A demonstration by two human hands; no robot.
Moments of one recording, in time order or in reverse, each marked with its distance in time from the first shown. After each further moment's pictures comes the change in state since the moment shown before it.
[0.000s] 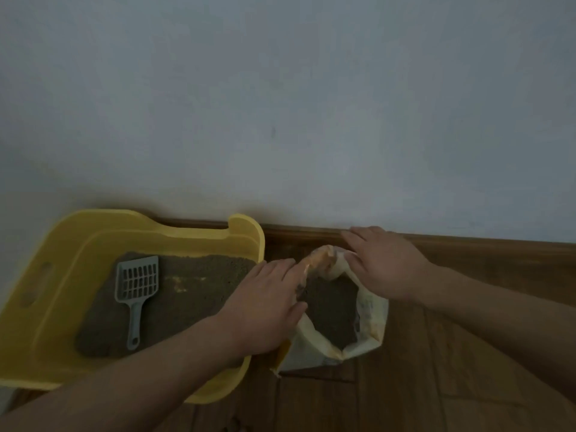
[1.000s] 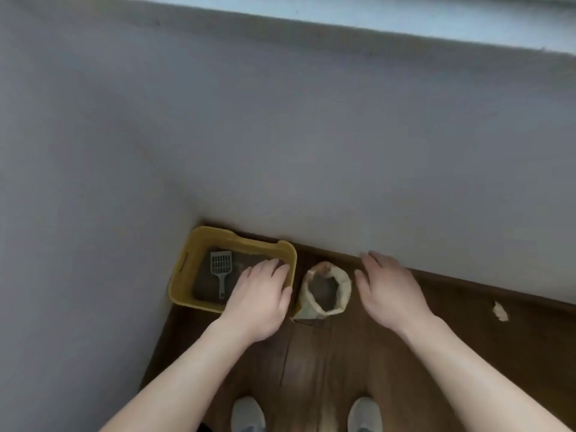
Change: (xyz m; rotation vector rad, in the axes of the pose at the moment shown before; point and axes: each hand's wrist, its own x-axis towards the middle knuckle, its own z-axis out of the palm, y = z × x) left_hand -0.216 0.109 -0.352 -0.123 0.056 -0.327; right_hand -0.193 -0.170 -0.374 0.074 -0.007 0.255
